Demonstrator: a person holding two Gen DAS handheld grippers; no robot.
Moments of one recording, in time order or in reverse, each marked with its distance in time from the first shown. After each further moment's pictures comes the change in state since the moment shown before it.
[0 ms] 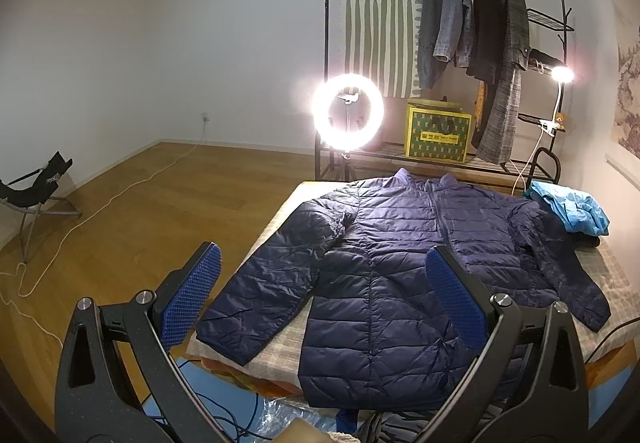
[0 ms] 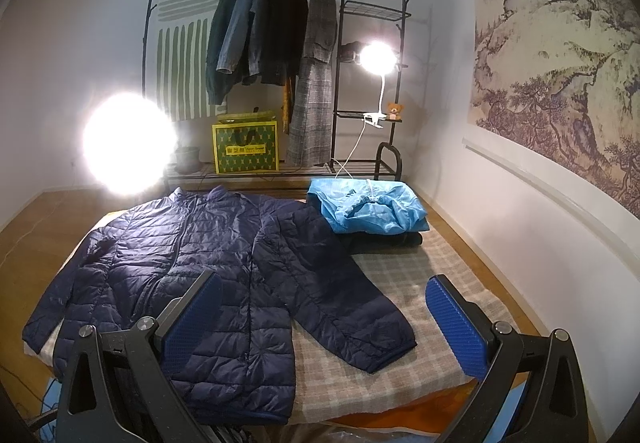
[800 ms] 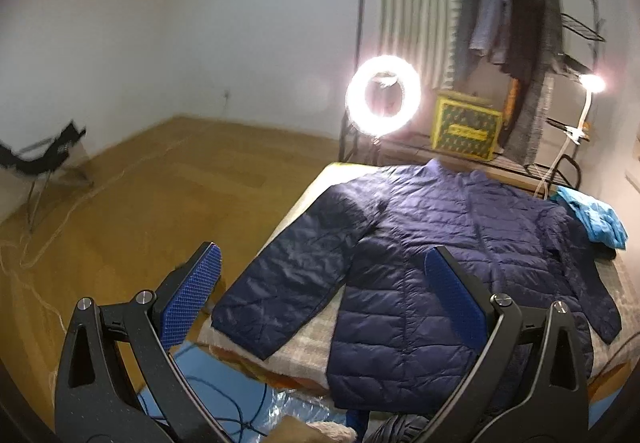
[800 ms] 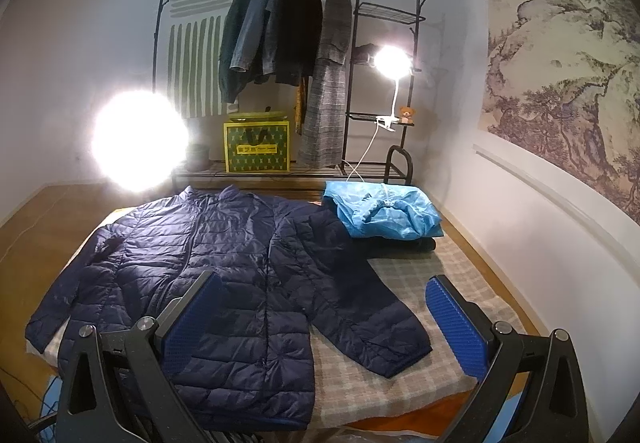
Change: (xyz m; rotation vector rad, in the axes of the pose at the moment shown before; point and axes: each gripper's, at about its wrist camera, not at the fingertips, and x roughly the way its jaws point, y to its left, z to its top) left arm 0.055 0.071 -0.024 -0.117 0.079 0.058; right arm 0.004 0.037 0.009 -0.032 0.003 0.018
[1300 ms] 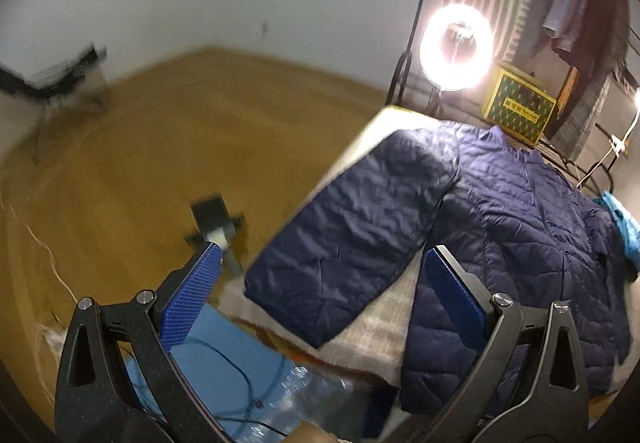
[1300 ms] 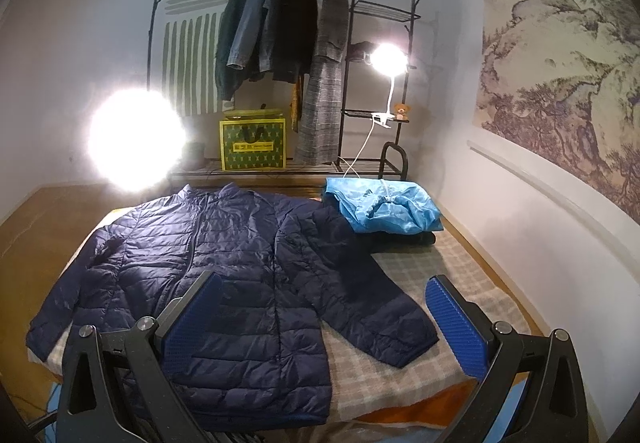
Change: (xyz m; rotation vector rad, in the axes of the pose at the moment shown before) left arm 0.110 0.109 -0.051 -0.163 0.215 0.040; right arm -0.008 0.032 -0.002 0.024 0.013 -0.043
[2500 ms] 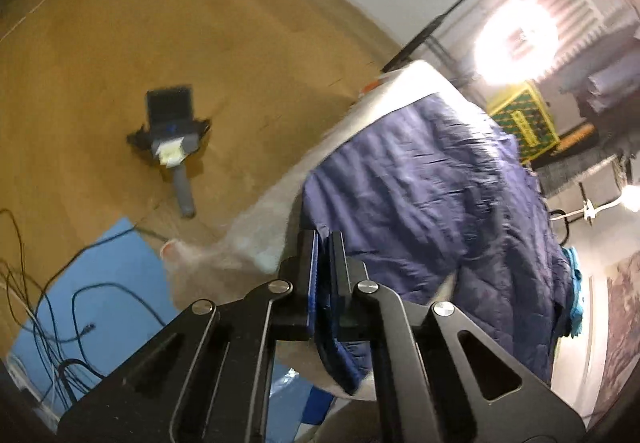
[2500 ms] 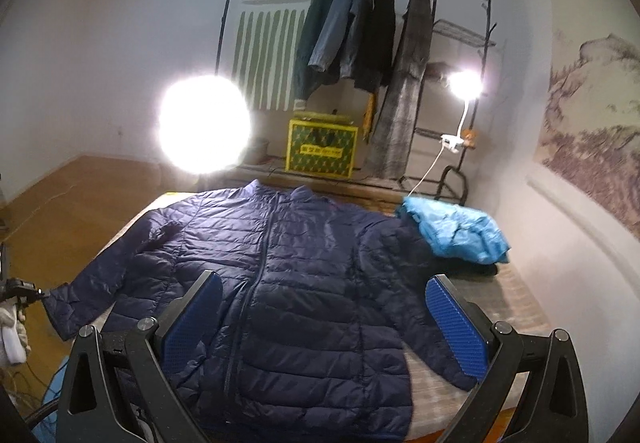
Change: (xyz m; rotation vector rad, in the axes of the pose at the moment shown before) left arm 0.130 0.084 0.006 -0.298 0.265 -0.209; right arm 0.020 0.115 0.000 -0.151 -0.020 0.176
